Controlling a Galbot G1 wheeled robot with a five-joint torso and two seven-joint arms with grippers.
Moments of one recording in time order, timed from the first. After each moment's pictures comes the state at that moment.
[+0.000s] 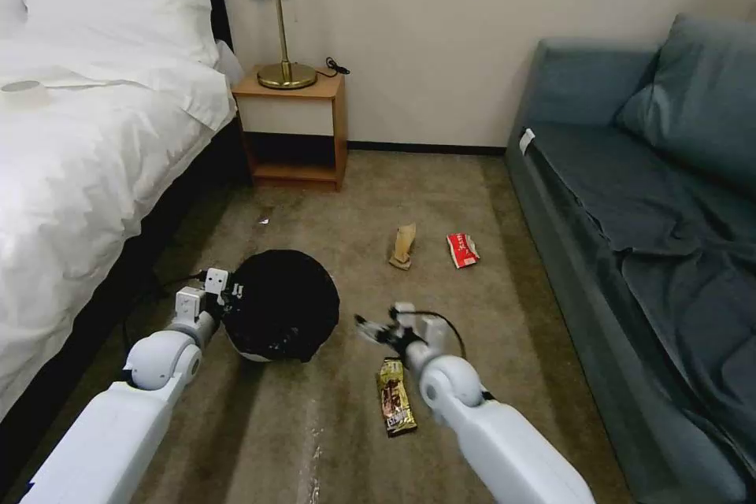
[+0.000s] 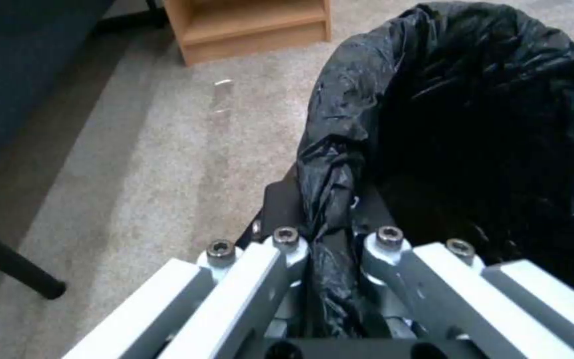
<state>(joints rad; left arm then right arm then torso) 1.02 -0.99 -0.36 -1.50 -0.39 0.26 0.03 -1.00 1.29 -0.07 1.42 0.63 -0.32 0.20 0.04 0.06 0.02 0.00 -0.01</state>
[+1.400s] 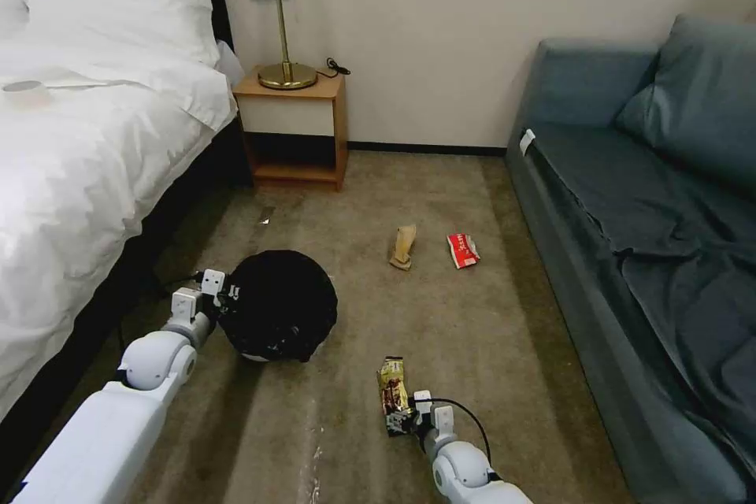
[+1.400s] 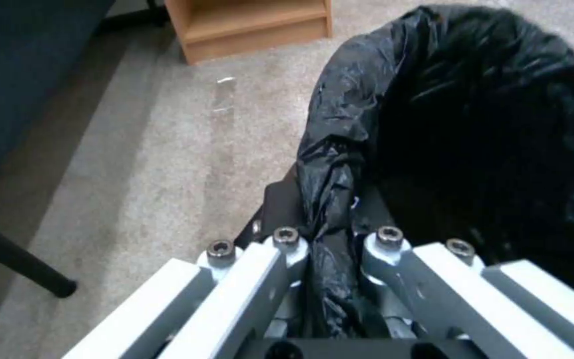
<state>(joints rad) 1.02 -0.94 -0.35 -1.51 -0.42 0.27 0.04 -1.08 1.43 0.03 1.03 0.39 -0.15 0.05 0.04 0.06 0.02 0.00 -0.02</state>
